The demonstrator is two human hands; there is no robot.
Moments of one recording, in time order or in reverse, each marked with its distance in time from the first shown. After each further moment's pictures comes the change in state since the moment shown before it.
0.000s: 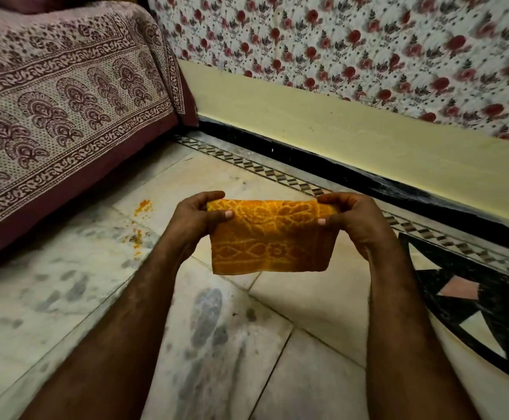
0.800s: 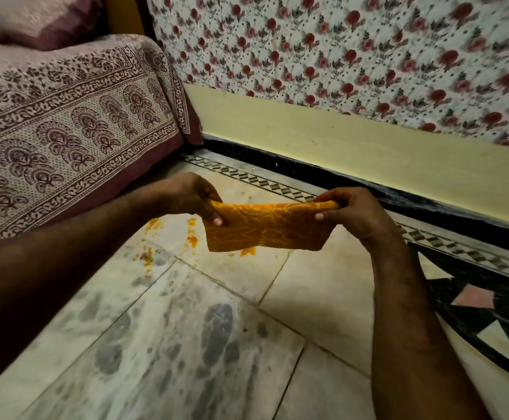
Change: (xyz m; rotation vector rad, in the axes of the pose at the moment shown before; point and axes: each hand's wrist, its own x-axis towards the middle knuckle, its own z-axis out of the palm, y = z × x) left_hand 0.026 0.104 -0.041 0.957 -0.359 0.080; right_hand 0.009 -0.034 0.005 -0.203 -0.035 -0.146
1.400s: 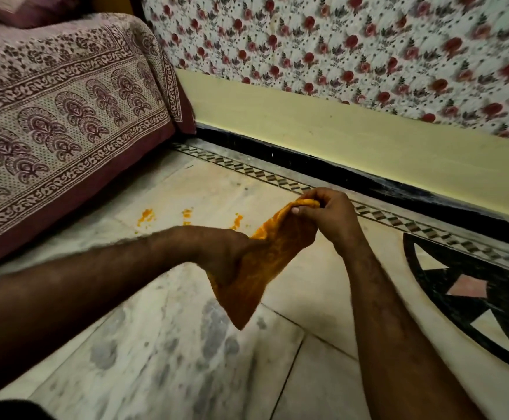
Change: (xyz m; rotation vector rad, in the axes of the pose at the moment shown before) left_hand -0.028 0.028 0.084 0.584 -0.485 0.228; right_hand 0.001 0.007 0.055 0.039 0.133 -0.019
